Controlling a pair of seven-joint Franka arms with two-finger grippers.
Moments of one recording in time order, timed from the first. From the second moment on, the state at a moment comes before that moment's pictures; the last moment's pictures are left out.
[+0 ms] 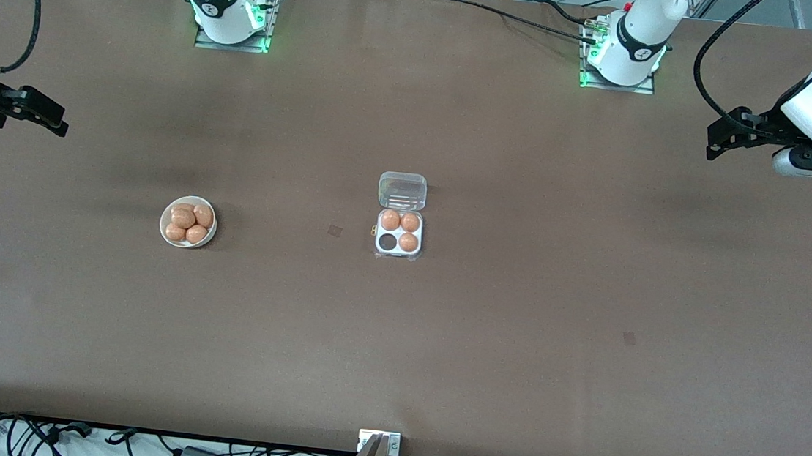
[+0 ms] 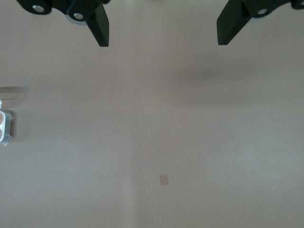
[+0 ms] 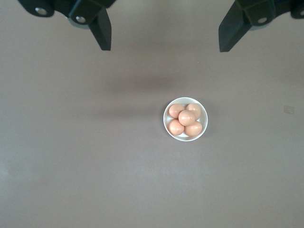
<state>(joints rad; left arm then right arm) -0.06 -0.06 -0.05 -1.64 0.02 1.53 -0.08 -0.08 0.04 0.03 -1.66 -0.03 1.66 -0.01</state>
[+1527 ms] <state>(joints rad) -0.06 -0.06 -0.05 -1.64 0.02 1.53 -0.08 0.04 0.54 0.05 -1.68 -0.02 1.88 0.03</state>
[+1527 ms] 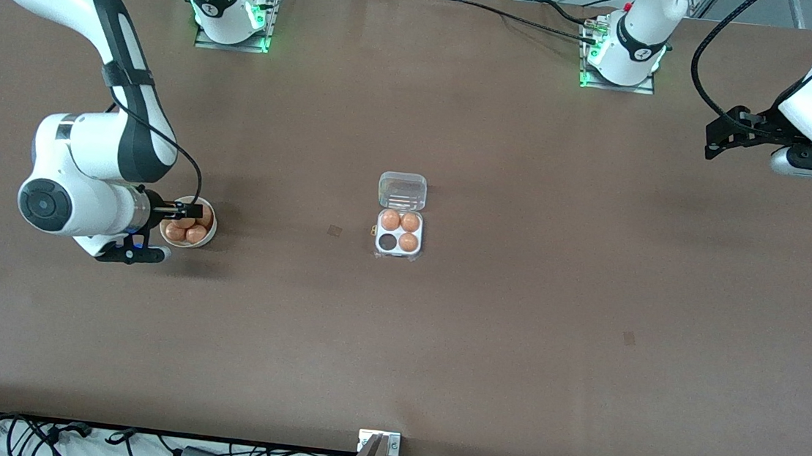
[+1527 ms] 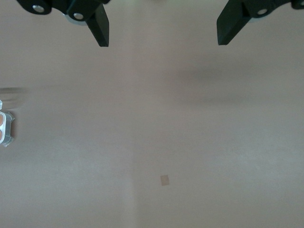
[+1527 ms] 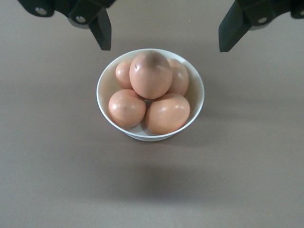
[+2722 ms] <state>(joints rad) -0.05 -0.06 -0.04 -1.64 0.02 1.52 -0.08 0.03 0.59 0.05 -1.67 -0.02 1.92 0.03</state>
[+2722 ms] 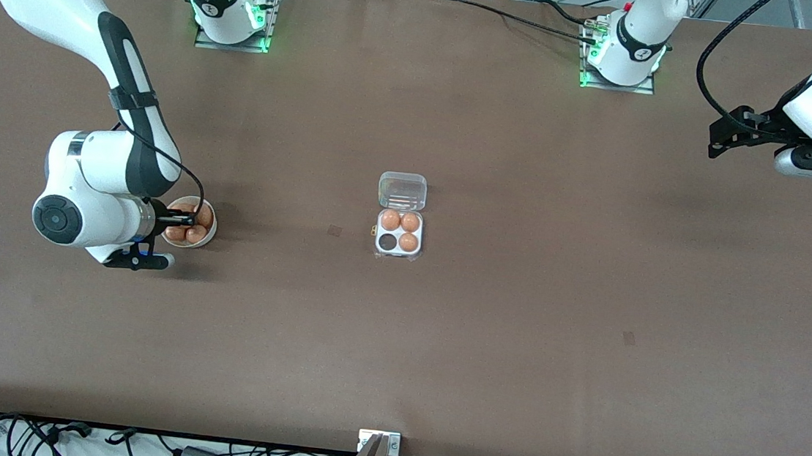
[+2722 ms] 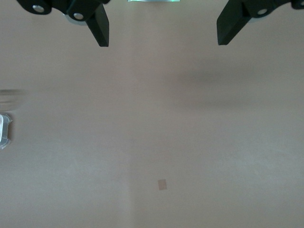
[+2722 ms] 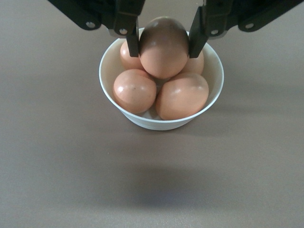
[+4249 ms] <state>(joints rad) -0.05 -0.06 -0.04 -1.64 0.02 1.51 -0.08 0.54 0.69 0.08 -1.37 0.04 2.11 0.38</state>
